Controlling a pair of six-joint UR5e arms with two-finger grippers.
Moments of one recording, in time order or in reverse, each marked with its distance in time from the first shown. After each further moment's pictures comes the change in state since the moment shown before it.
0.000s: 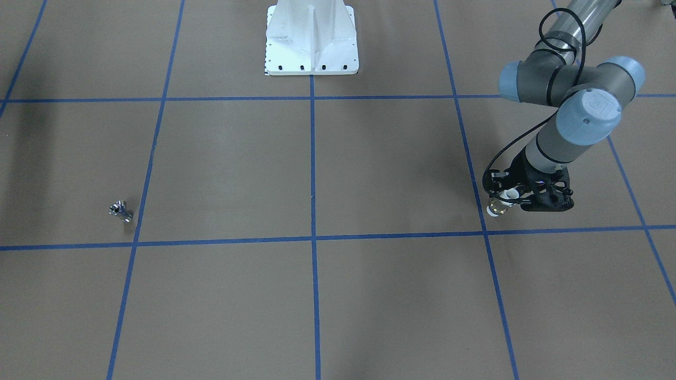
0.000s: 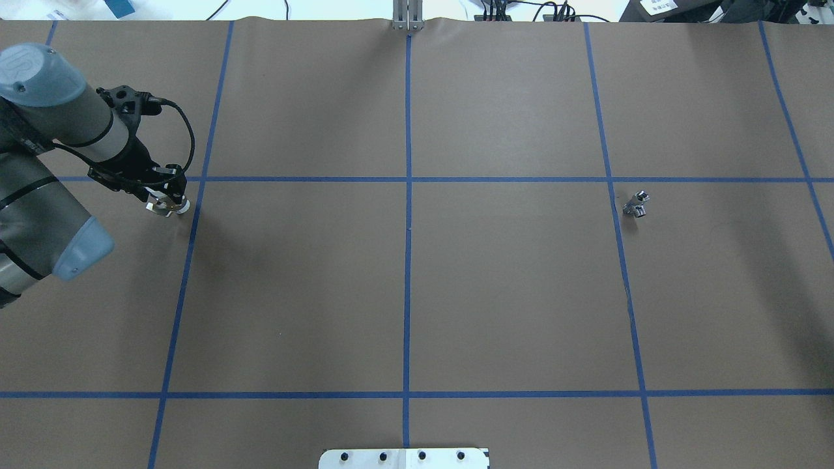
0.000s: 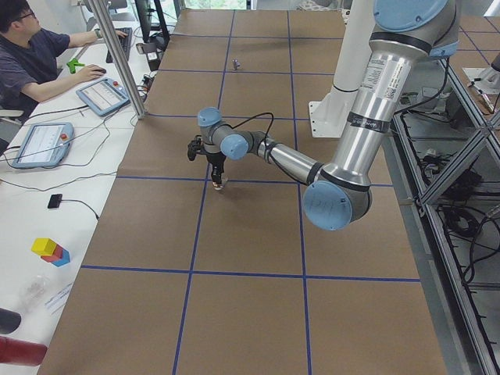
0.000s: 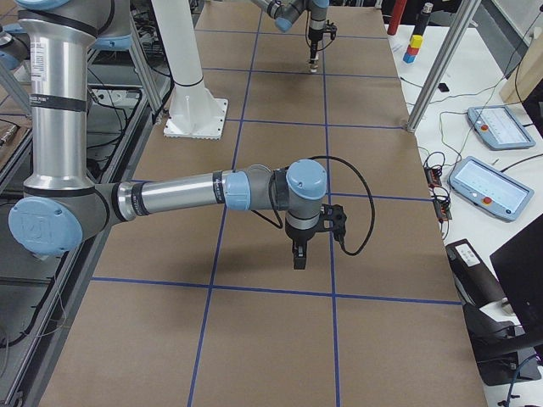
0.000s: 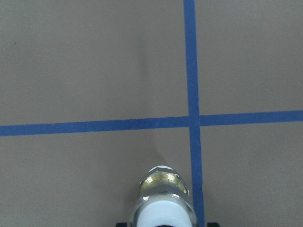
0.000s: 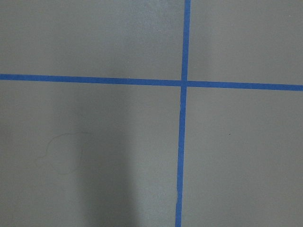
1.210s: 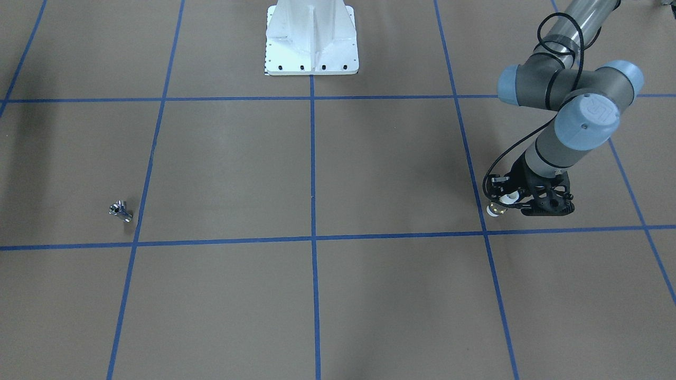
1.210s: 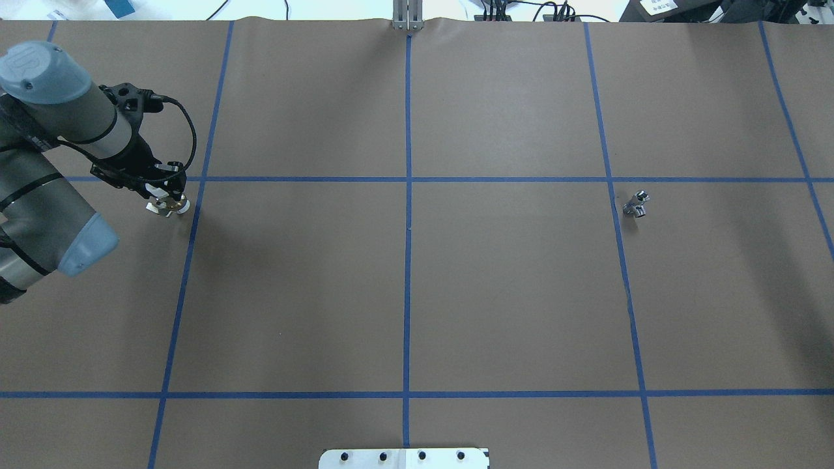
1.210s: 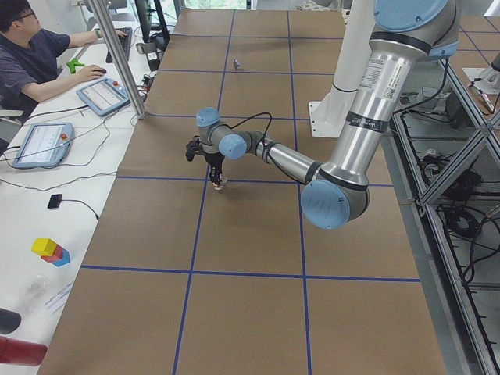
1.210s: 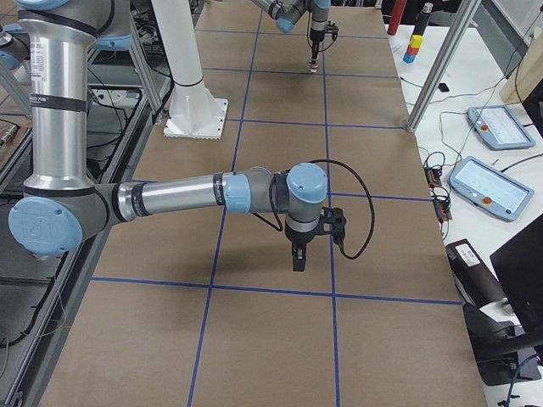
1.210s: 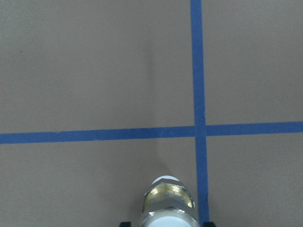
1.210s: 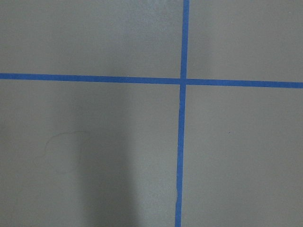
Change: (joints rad) left arm -0.002 -0.016 0.023 0.002 0.014 -0.001; right arm 0.000 0.000 -0.015 0.001 0.007 0.000
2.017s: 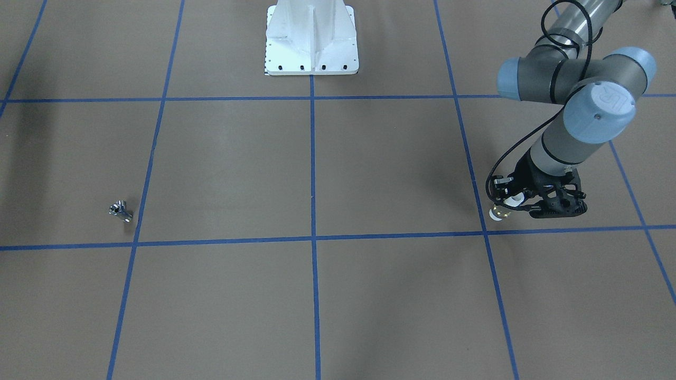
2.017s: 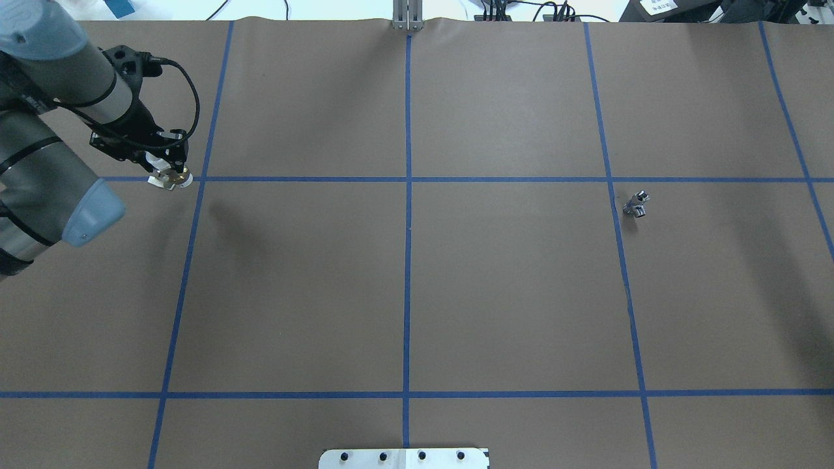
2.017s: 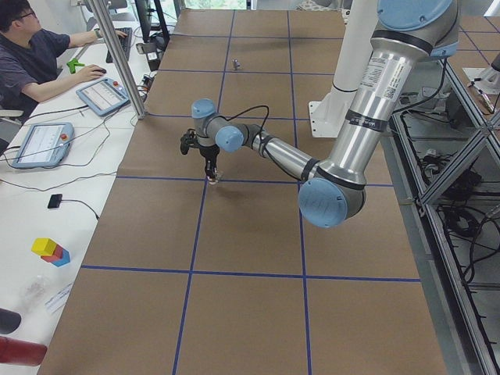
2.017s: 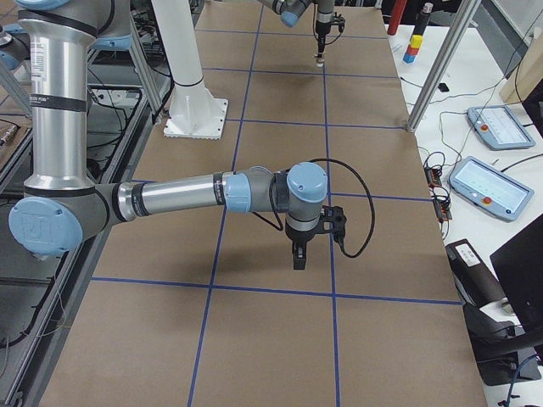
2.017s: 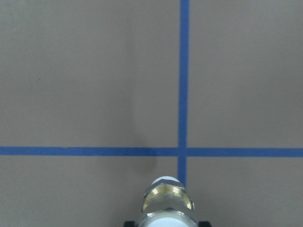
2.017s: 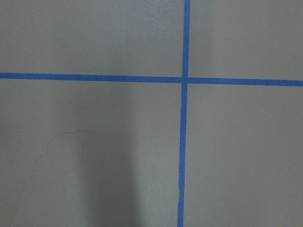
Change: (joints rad) left arm -0.047 -0.114 -0.055 0.184 -0.001 -0.017; right arm 0.000 0.001 0.005 0.004 0.012 -0.002
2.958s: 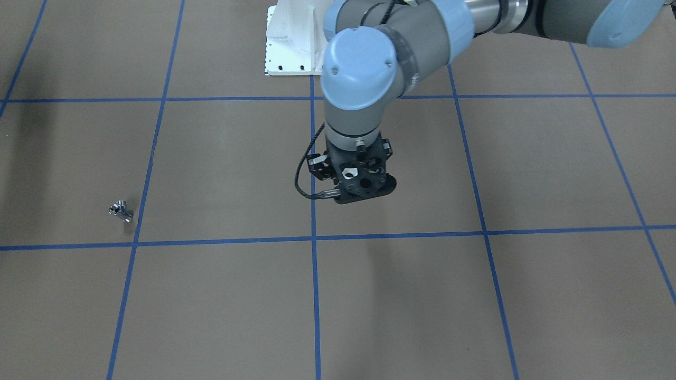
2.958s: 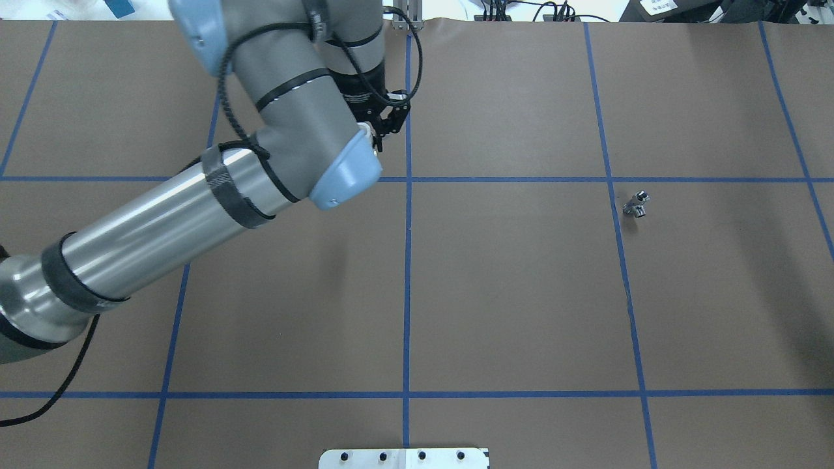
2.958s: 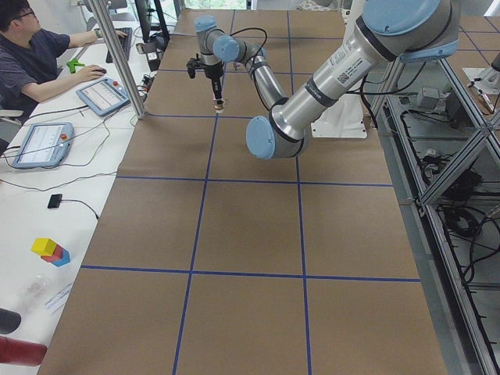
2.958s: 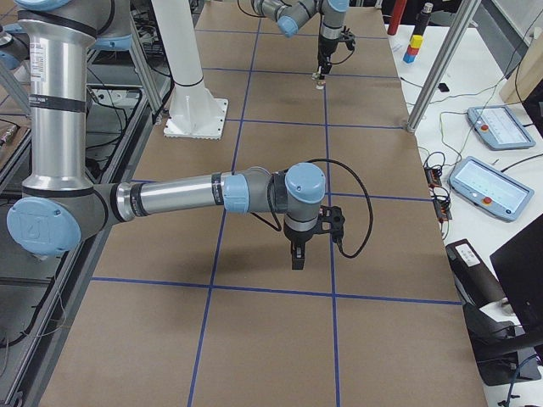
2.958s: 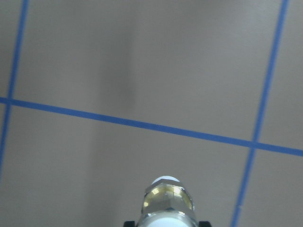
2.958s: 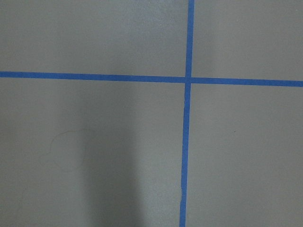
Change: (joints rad) left arm 0.216 -0.635 0.274 0.306 0.034 -0.340; right arm 0.000 -0.009 0.007 0.001 0.008 0.002
